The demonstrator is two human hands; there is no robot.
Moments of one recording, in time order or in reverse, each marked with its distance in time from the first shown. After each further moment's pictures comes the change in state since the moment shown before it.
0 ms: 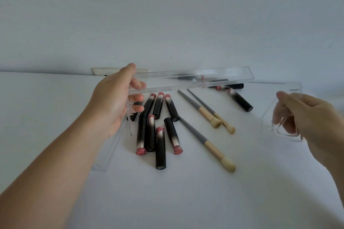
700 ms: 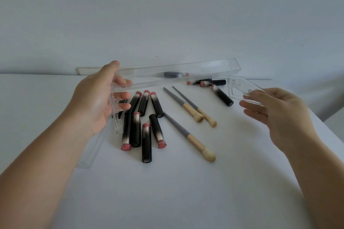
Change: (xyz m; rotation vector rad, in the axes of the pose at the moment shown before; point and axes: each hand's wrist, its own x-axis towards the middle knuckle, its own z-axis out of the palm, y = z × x) left_hand -0.007 0.005 0.002 -0.063 -0.052 -0.016; right_hand -0.007 -0.002 0.010 0.399 0.077 0.111
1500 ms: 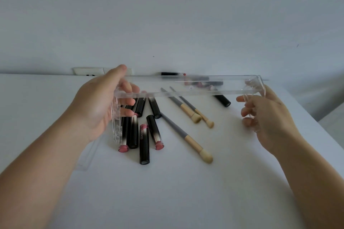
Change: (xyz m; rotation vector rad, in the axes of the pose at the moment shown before) left_hand -0.014 0.003 0.005 0.067 -0.146 0.022; right_hand 0.001 0.006 0.014 -0.029 -0.061 0.084
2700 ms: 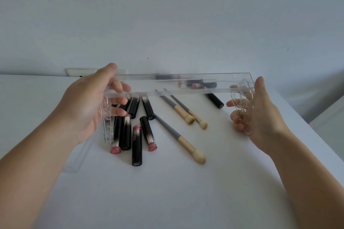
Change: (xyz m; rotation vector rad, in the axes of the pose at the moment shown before) left_hand 0.001 -0.002 -0.005 -0.004 -0.003 0.061; right_hand -0.003 -0.003 -0.003 0.044 -0.139 0.061
